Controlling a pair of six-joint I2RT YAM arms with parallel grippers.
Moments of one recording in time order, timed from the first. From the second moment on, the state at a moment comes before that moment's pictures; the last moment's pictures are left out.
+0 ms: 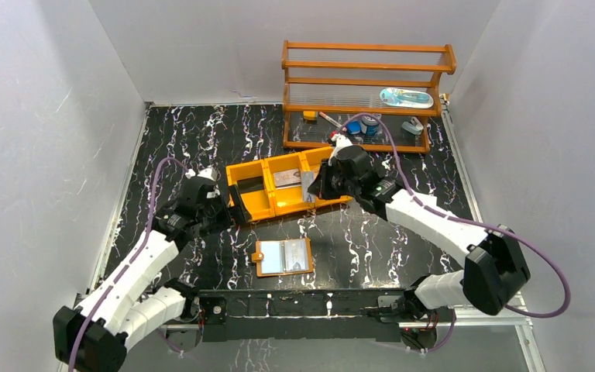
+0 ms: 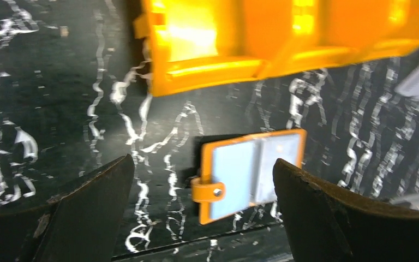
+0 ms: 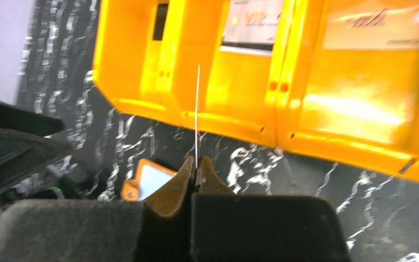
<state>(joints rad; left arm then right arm) -0.45 0.87 0.71 -0.66 0.02 -0.68 0.72 1.30 0.93 -0.19 -0.13 0.61</state>
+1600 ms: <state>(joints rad) -0.13 0.84 0.73 -0.71 0.02 -0.50 0.89 2.03 1.39 -0.11 0.26 -0.85</state>
